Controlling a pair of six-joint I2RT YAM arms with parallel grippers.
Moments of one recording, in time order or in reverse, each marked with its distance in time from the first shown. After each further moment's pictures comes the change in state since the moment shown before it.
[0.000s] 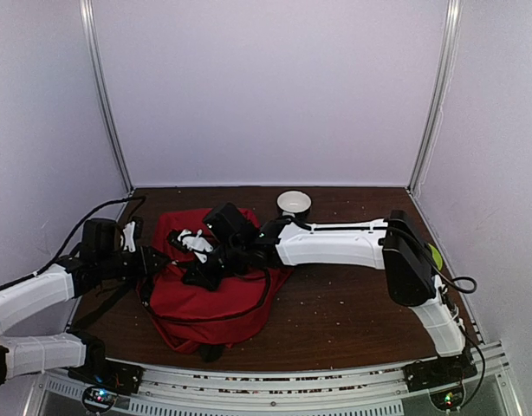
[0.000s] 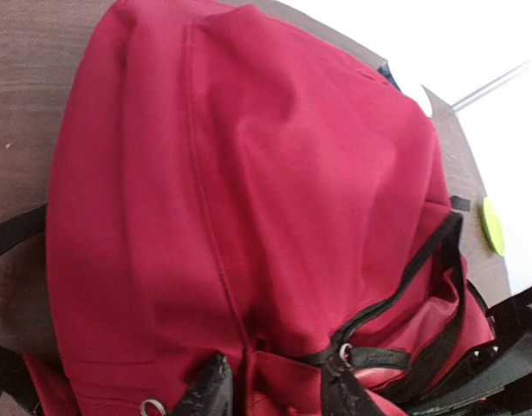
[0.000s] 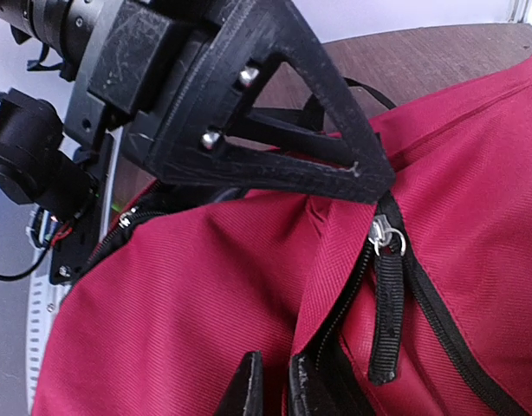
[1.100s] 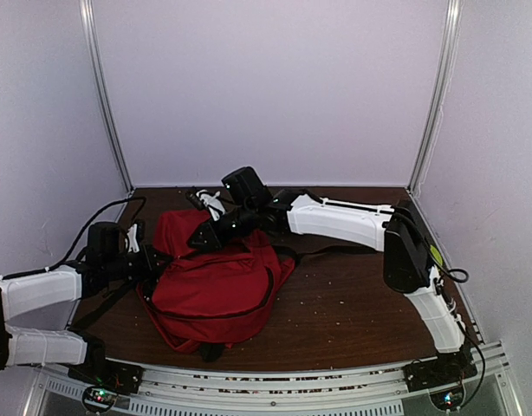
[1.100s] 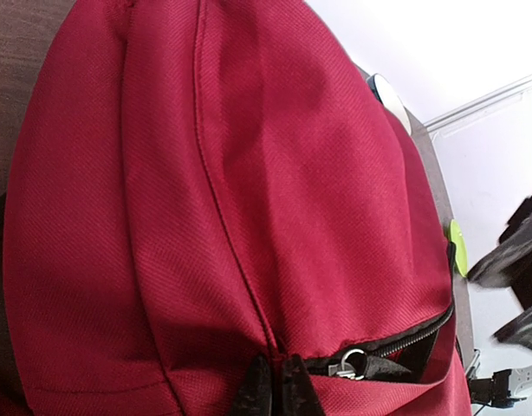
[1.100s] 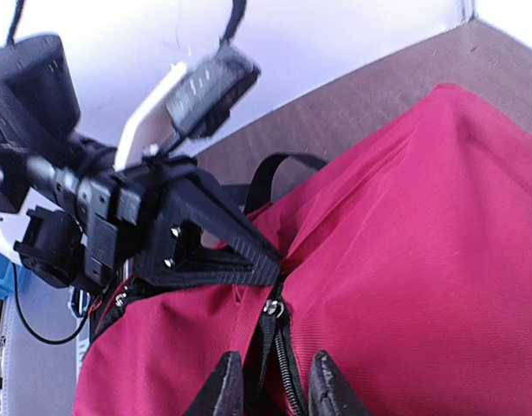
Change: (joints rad) left arm 0.008 0.111 -0.060 0.231 0.080 -0.155; right arm -0.143 0.041 0.184 -0.045 -0.132 0.159
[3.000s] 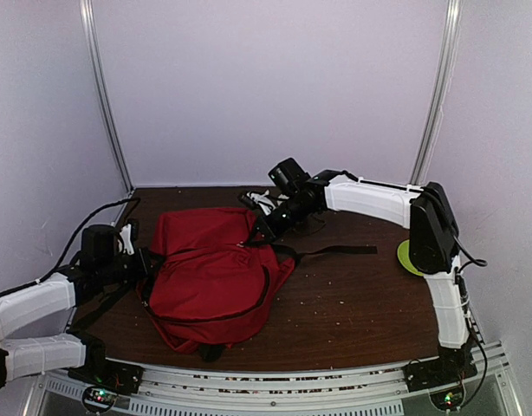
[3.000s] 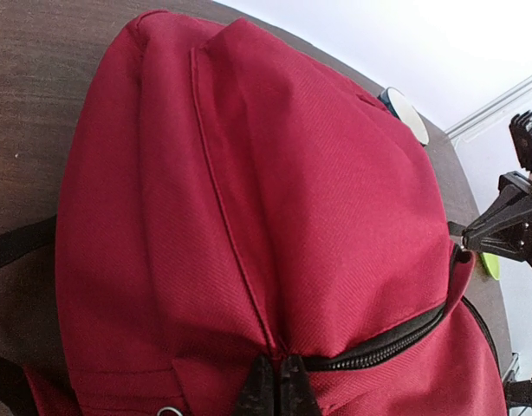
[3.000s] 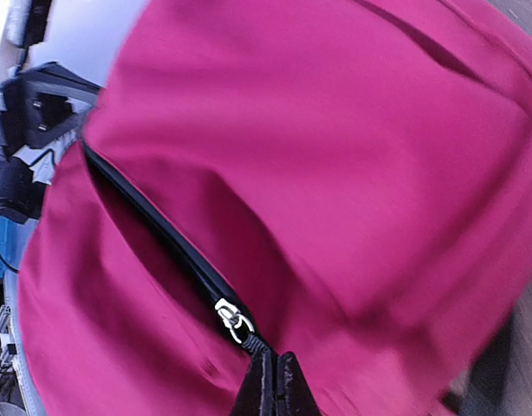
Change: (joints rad) left arm -0.005 -0.130 -0.024 -0.086 -0.129 0.097; right arm -0.204 -0.139 -0.191 -0.334 -0.060 -0.124
